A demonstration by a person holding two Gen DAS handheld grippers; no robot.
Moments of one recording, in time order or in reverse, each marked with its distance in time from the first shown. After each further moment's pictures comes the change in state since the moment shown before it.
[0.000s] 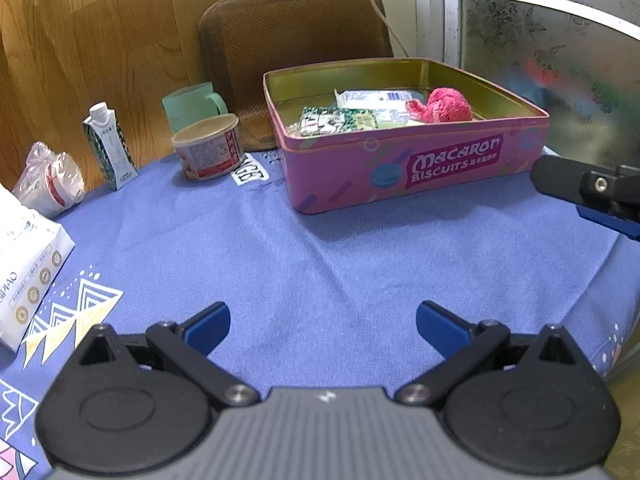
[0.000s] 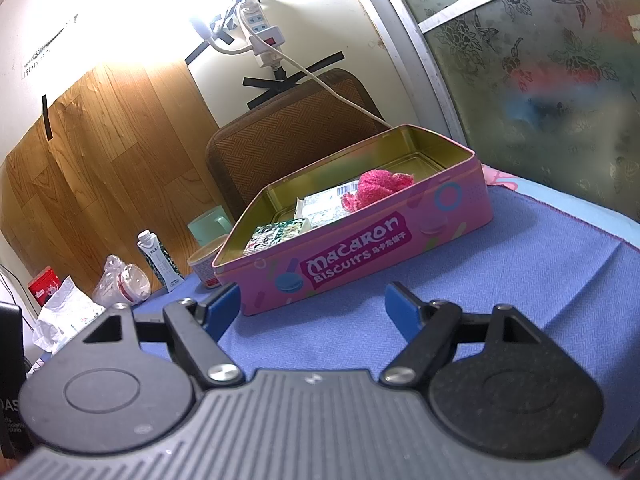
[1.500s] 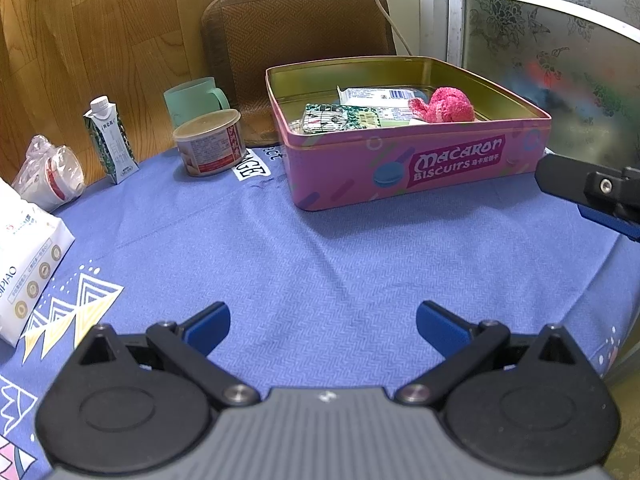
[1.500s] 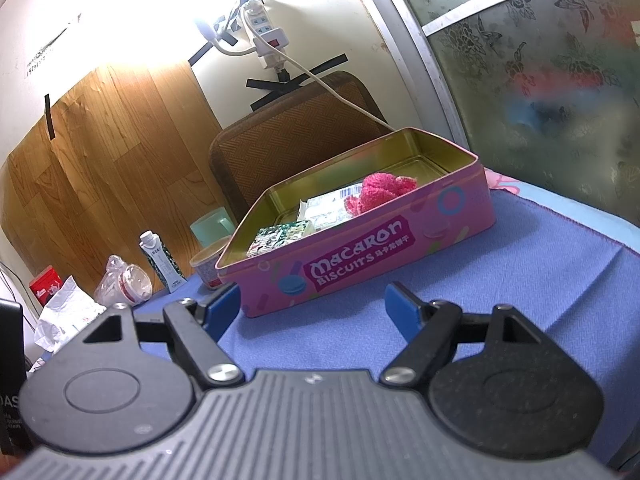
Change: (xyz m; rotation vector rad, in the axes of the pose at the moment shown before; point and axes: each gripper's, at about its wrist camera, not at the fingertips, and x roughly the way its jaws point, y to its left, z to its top) left arm -0.001 0.003 0.002 -0.014 0.022 -0.002; right arm -0.001 0.000 0.003 -0.005 -0.002 0.007
